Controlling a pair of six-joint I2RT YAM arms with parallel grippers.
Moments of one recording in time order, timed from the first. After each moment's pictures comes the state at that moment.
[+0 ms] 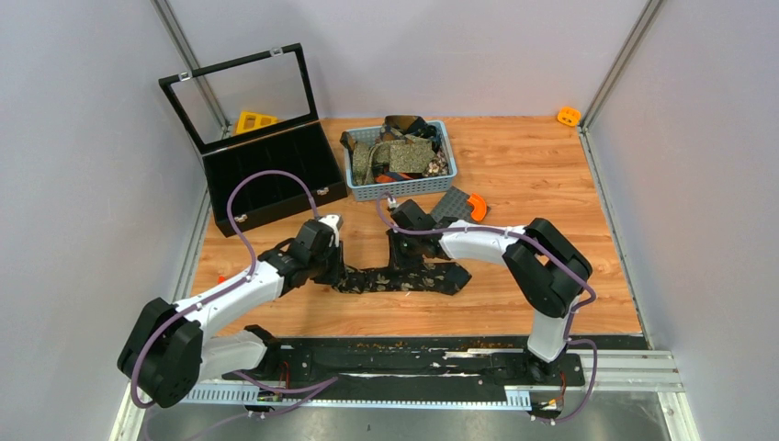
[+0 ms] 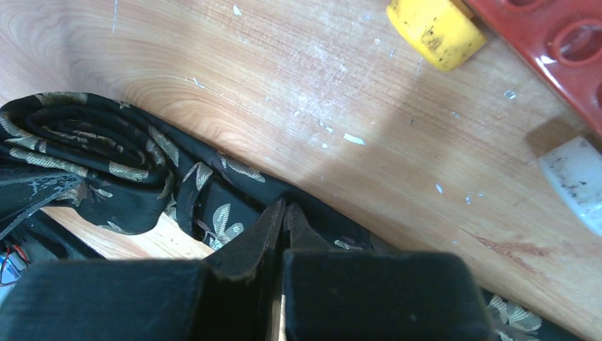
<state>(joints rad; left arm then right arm) -0.57 1.14 0.55 -0.34 0.02 -0.47 0.82 1.83 1.08 -0.23 -0.17 0.57</state>
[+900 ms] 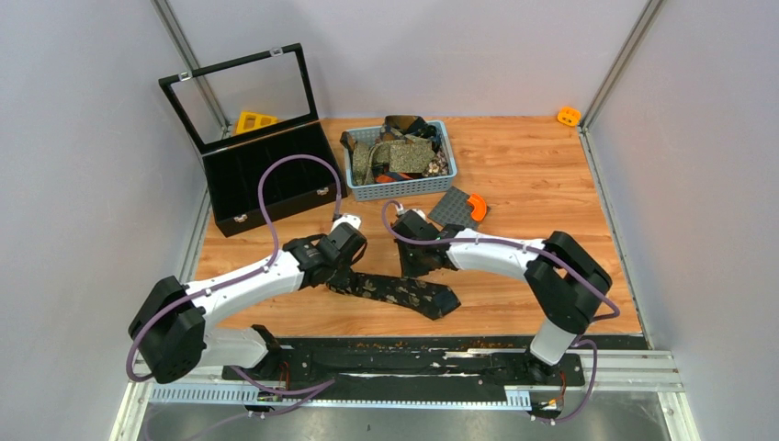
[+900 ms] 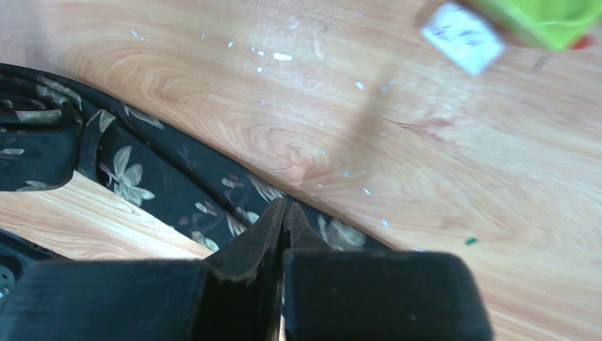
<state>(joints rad) -0.82 1.26 0.76 -0.62 -0.37 -0.48 0.88 1.70 1.02 -0.38 0.04 0.63</state>
